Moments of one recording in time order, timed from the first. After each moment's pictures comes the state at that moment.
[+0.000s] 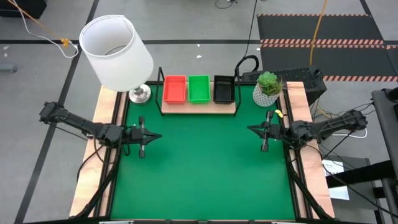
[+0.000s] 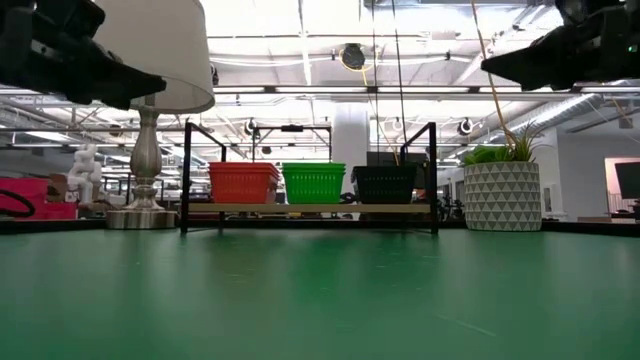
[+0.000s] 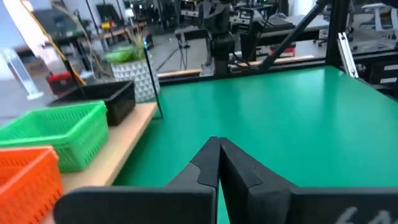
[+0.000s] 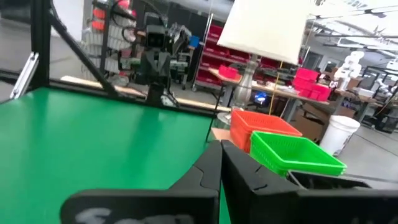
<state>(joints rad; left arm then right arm) -0.33 0.49 0.10 0.29 -0.40 0.10 0.24 0.33 0.09 0.25 0.41 -0.25</state>
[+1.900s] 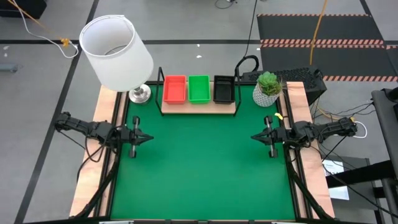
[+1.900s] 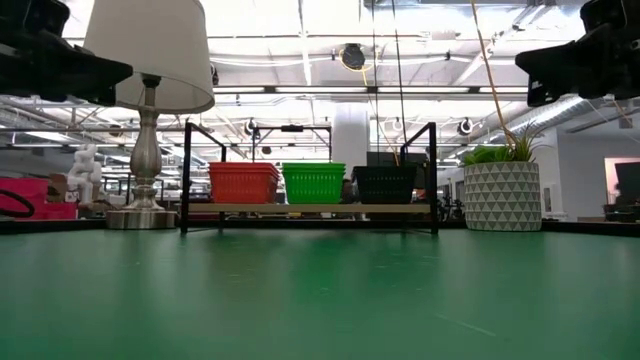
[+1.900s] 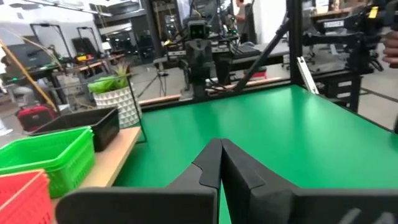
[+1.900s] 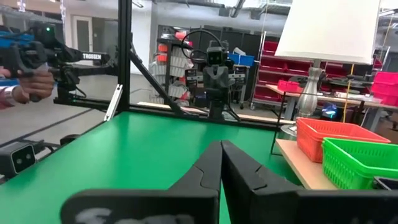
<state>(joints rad) -0.31 0.00 0.04 -0.04 -0.25 0.18 0.22 0.00 0.02 0.08 0.13 -0.11</state>
